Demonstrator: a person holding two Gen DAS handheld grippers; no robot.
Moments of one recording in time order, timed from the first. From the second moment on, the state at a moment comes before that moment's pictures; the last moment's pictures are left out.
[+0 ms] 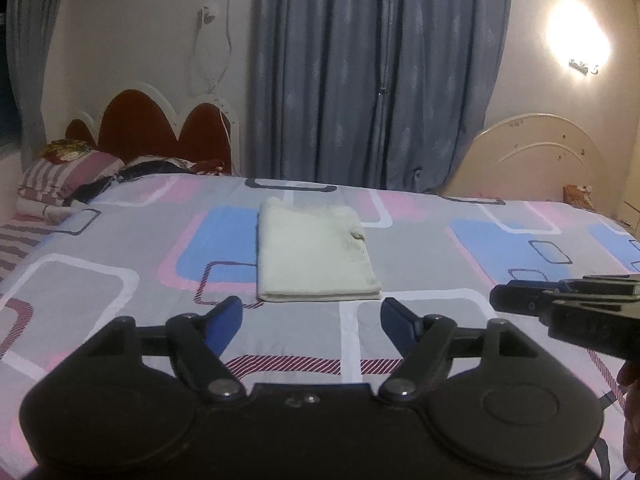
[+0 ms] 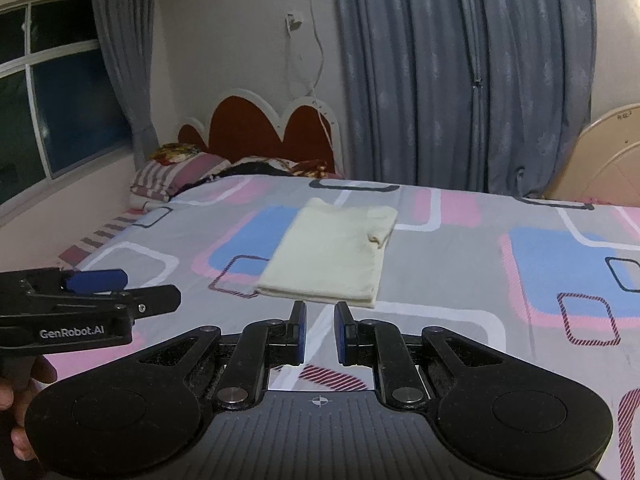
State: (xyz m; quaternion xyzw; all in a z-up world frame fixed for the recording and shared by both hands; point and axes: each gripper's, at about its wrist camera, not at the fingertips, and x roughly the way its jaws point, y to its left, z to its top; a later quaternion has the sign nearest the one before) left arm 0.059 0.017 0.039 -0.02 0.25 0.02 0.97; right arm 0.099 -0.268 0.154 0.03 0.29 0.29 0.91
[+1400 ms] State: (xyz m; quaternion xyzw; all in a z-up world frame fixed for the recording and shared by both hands) left arm 0.039 0.018 0.040 -0.01 0.23 0.03 0.97; right arm 0.083 -0.286 0.155 0.04 0.27 0.22 0.94
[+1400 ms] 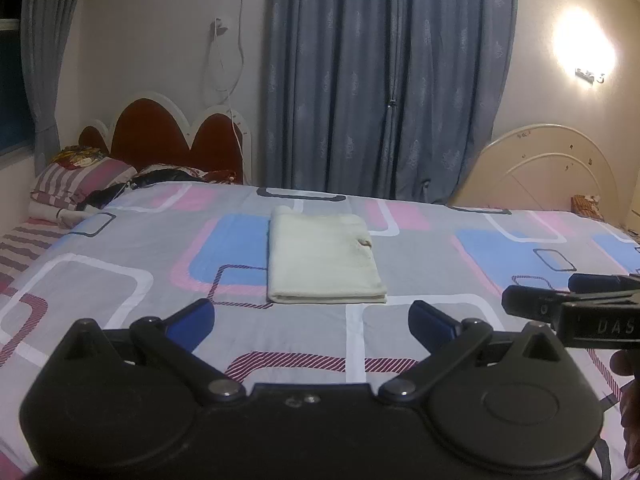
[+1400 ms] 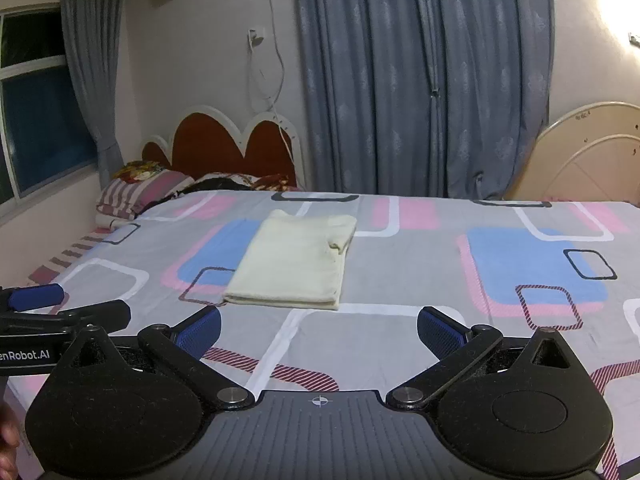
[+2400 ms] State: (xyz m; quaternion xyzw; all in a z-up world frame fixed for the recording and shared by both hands) left arm 0.044 0.021 0.044 -0.02 0.23 0.03 0.97; right arm 0.082 -0.286 0.155 0.04 0.27 0.22 0.94
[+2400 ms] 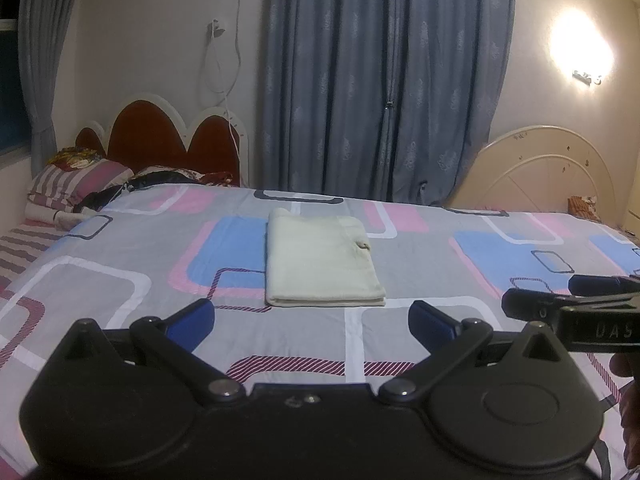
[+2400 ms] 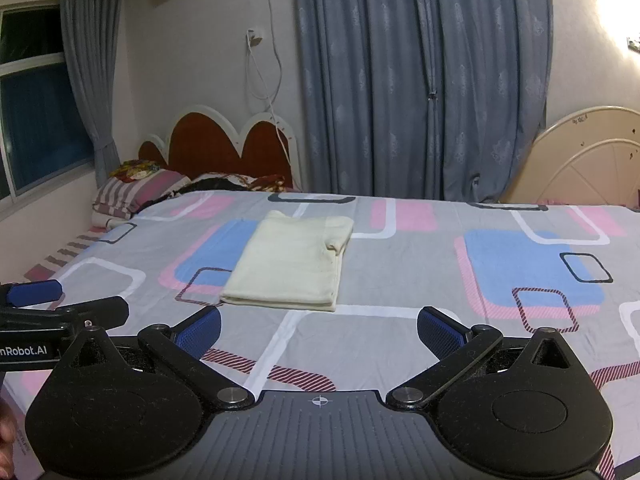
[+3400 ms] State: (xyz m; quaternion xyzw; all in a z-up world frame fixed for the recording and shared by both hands) left arm 0.049 0.028 0.044 -0.01 0.23 0.04 0.97; right arm 0.093 -0.292 0.153 0.03 0.26 0.22 0.94
